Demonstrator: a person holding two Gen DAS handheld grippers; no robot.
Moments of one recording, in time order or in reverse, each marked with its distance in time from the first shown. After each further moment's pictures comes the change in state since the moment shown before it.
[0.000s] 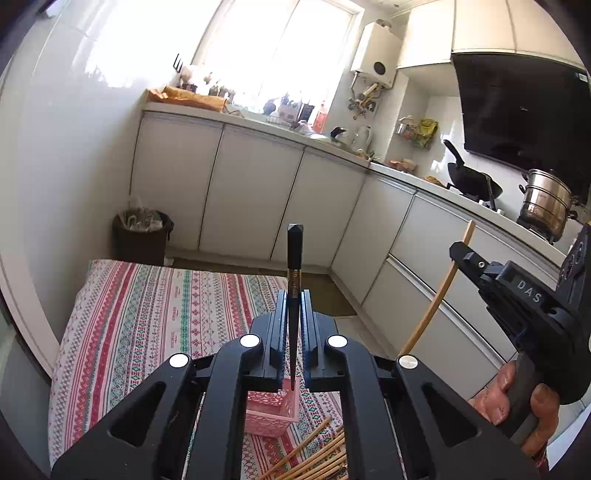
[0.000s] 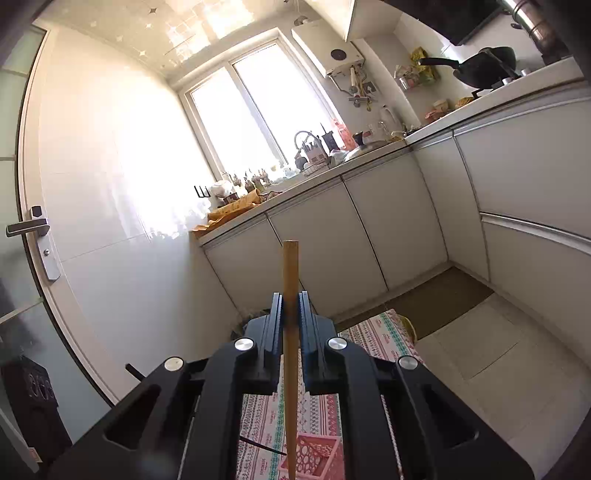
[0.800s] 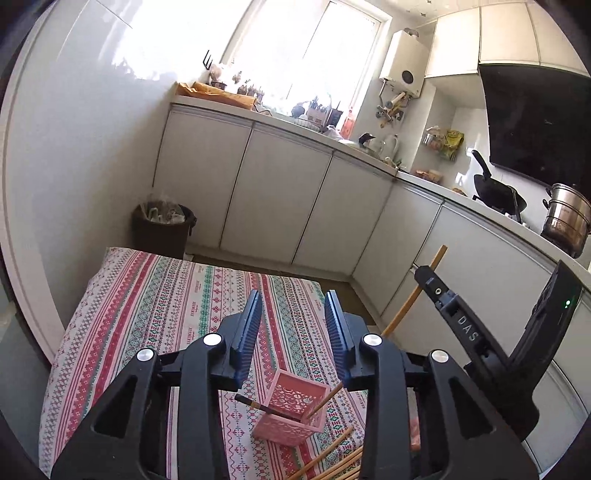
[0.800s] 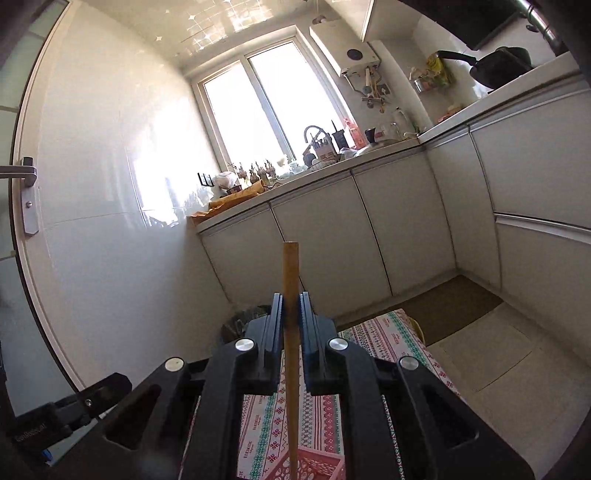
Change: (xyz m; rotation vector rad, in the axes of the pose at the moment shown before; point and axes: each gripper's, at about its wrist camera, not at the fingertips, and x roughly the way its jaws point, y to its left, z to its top) left arm 0.008 0.029 -0.011 -0.054 -0.036 0.073; right arm 0.056 0.004 -0.059 -0.090 -0.010 -0.006
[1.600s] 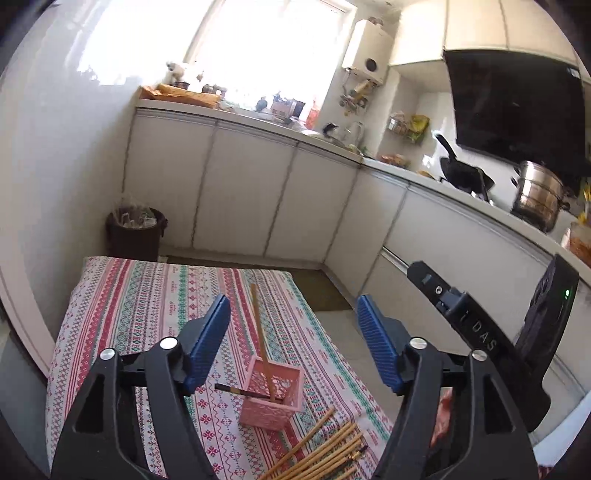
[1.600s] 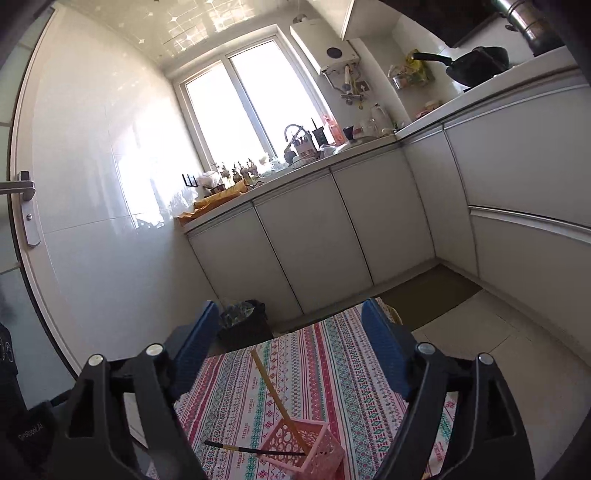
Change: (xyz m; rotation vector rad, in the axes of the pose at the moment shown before) left arm -0.021 -0.026 -0.004 0.129 0.067 -0.144; right arm -0.061 -0.014 0.012 0.052 0.027 -0.078
